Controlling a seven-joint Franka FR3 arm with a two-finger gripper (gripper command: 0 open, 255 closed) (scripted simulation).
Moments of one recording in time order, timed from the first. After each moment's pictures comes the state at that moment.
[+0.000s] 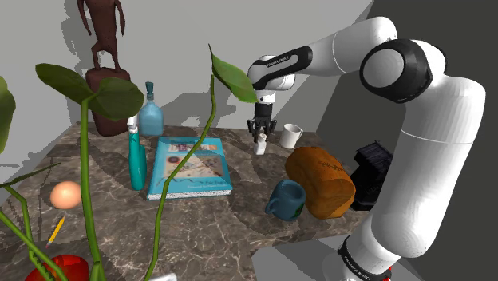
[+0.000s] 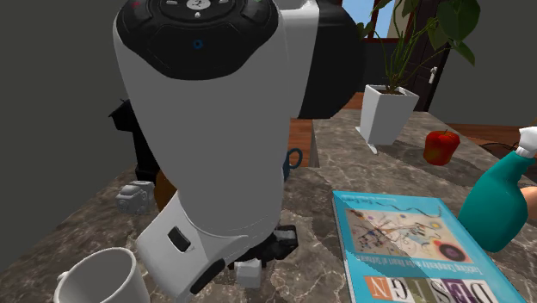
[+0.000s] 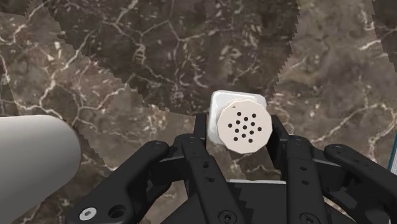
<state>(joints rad) -0.09 0.28 -0.19 -1.87 0.10 1.83 0.09</state>
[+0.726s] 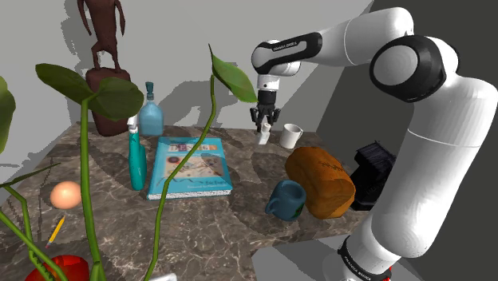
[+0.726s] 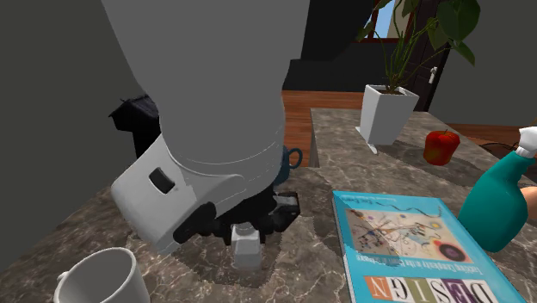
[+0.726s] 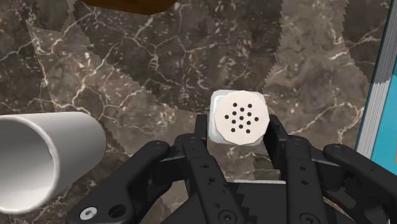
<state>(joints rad) -0.09 0.22 -0.19 -1.80 0.09 1.70 0.10</state>
